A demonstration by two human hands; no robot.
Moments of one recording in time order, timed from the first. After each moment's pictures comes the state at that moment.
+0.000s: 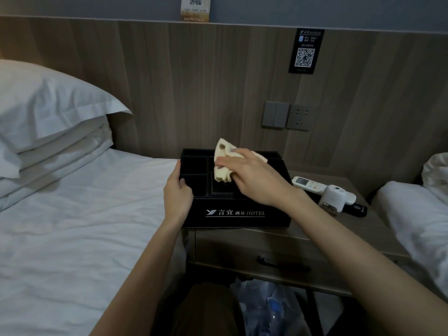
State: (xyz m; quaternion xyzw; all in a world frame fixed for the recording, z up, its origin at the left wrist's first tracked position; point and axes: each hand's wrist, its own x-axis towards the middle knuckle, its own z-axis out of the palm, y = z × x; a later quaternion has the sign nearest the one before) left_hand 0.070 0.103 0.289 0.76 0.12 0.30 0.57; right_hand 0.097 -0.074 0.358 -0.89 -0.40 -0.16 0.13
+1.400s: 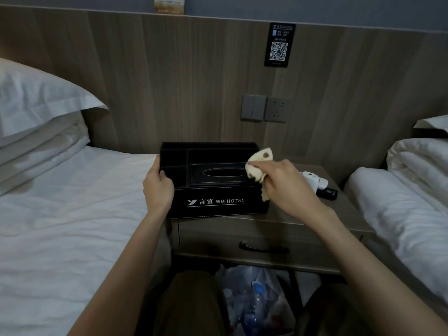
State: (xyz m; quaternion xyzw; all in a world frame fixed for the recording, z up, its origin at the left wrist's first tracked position) left_hand 0.075 0.100 0.281 0.77 0.16 0.33 0.53; right_hand 0.063 -0.163 0.334 -0.93 -0.24 -0.21 0.17
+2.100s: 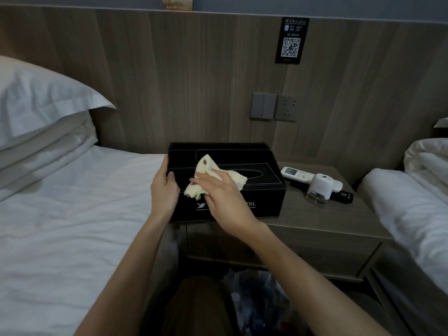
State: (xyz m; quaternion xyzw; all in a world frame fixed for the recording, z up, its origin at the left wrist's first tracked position) left_hand 0.084 0.118 0.270 0.74 0.08 0.30 0.60; right_hand 0.064 -0.042 0.289 -0.88 -0.35 -0.18 0.26
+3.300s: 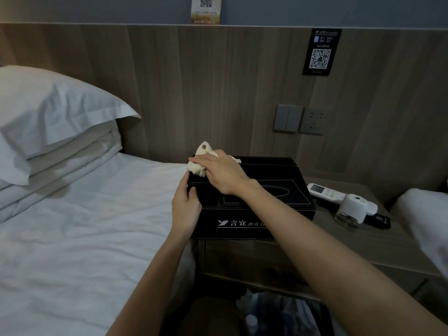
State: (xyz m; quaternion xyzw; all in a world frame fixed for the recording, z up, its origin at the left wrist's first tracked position) left_hand 0.080 0.116 0.273 0.73 0.08 0.31 0.61; right_hand 0.175 0.023 0.330 -0.89 -0.42 -0.15 0.11
